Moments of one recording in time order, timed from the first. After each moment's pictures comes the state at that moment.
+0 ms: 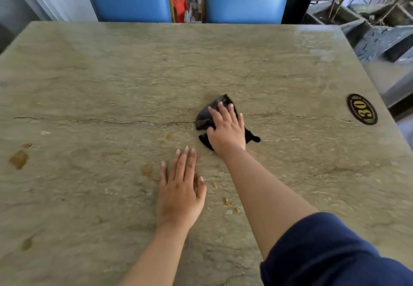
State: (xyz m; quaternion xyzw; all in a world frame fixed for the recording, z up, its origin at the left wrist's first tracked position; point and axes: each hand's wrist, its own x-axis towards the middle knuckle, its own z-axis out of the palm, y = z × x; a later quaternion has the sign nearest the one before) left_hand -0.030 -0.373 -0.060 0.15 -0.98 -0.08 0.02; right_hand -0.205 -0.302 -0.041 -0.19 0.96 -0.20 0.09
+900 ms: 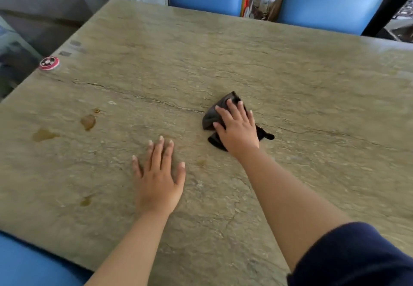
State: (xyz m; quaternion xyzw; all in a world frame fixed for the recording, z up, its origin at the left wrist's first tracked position) left_hand 0.028 -0.498 -0.064 0.35 -0.93 -0.05 0.04; right_hand -0.180 -0.402 -0.048 -0.34 0.92 -0.16 0.09
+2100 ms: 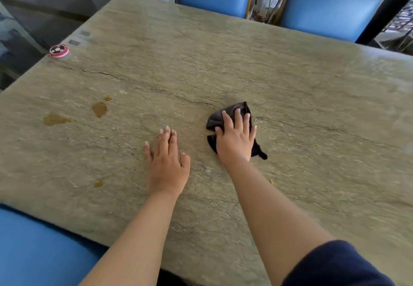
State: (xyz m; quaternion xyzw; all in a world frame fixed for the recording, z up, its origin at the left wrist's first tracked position) left_hand 0.031 -0.500 -0.057 0.35 -0.93 -0.11 0.05; right_hand -0.110 -0.408 -0.045 -0.21 0.96 -0.17 0.09
